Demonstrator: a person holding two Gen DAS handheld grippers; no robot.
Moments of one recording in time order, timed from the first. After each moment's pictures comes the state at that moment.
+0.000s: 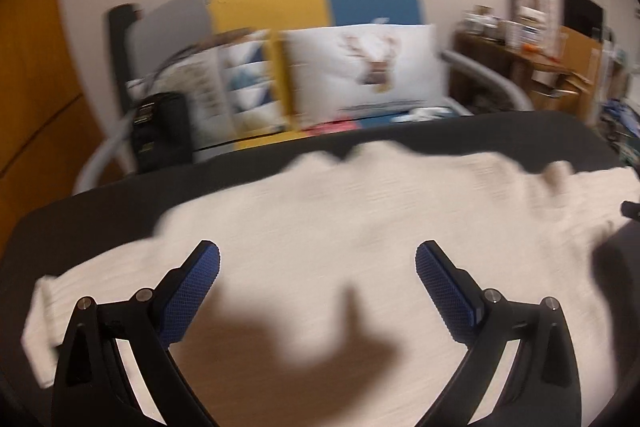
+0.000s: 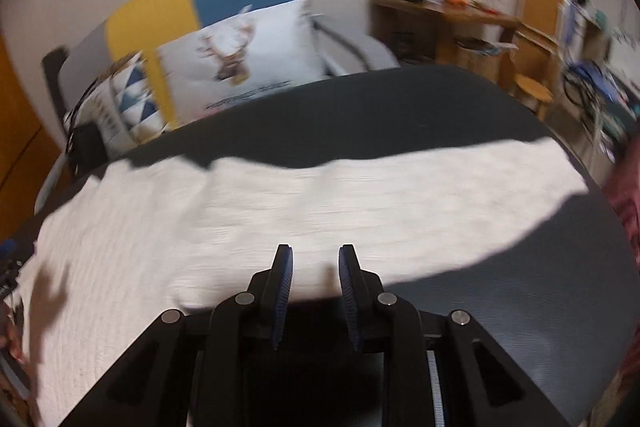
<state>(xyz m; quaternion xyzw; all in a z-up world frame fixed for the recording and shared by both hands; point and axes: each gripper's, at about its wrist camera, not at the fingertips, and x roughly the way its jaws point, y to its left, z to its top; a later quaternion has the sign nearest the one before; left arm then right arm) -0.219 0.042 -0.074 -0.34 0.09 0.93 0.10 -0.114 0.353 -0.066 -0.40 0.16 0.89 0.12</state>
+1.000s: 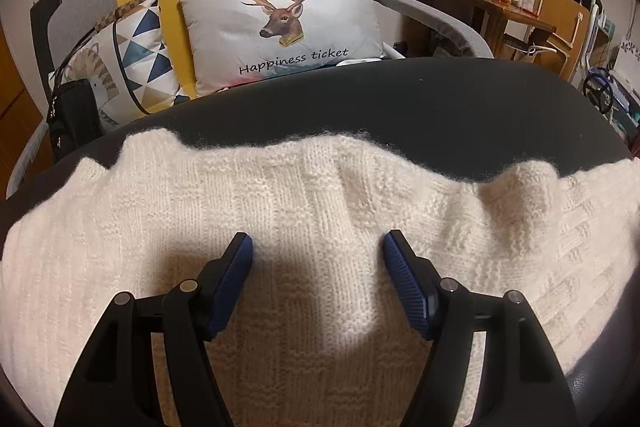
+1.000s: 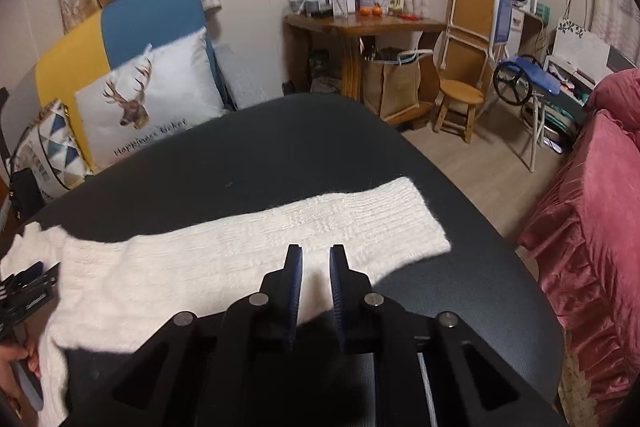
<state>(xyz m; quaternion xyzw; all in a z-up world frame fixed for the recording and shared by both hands) -0.297 0.202 -0.137 -0.42 0.10 0.90 0.11 -0.114 0.507 -0.060 -0.40 0.14 0.88 0.23</state>
